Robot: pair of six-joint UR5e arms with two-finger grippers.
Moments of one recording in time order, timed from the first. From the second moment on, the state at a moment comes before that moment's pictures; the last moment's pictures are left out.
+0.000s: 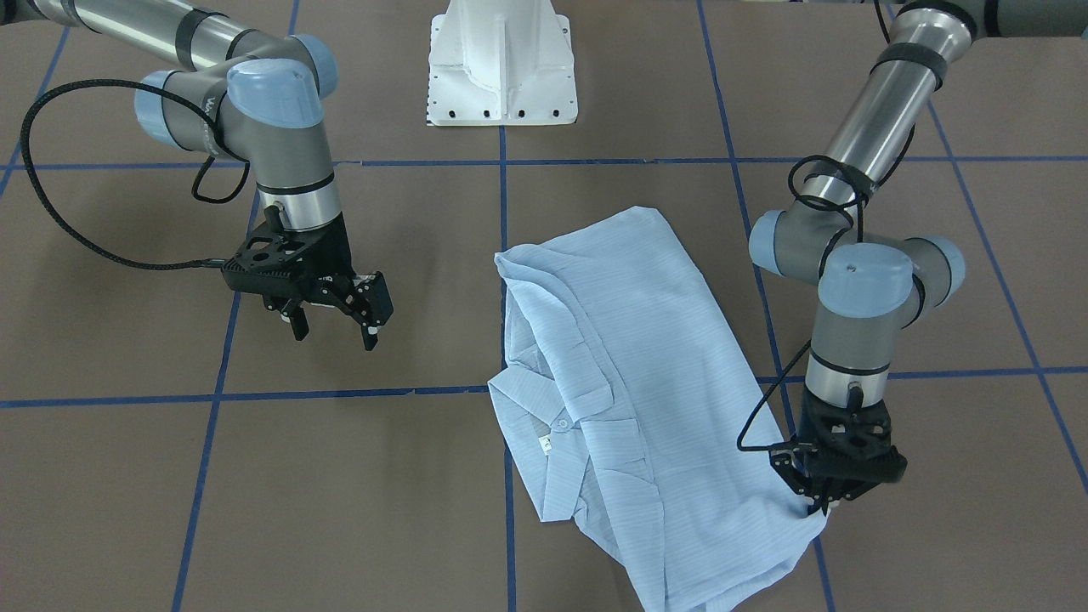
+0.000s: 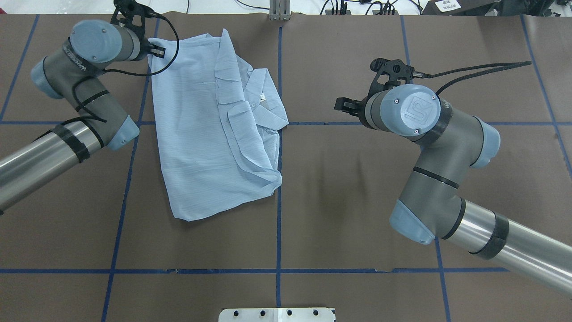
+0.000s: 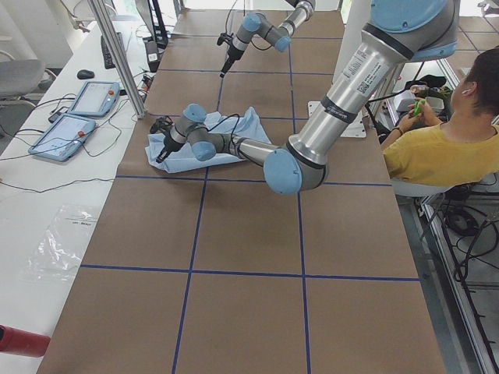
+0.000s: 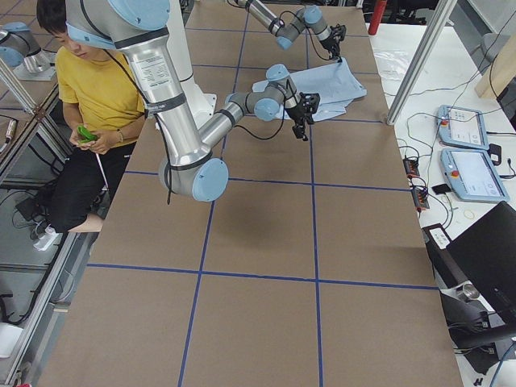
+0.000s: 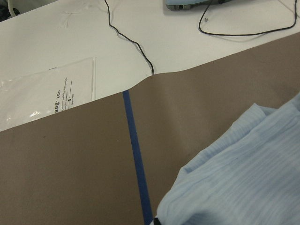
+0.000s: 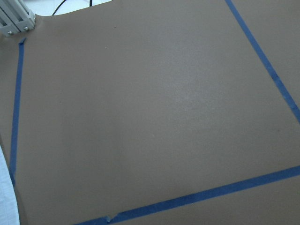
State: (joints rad) left arm -0.90 -2.27 -1.02 -2.37 -1.57 -0.68; right arm 0.63 -1.09 1.73 -1.32 1.53 1.41
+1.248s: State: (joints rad) left arm -1.03 -2.14 -1.18 -2.42 -1.80 -0.49; right arm 0.53 -0.61 1.20 -1.35 1.51 1.92
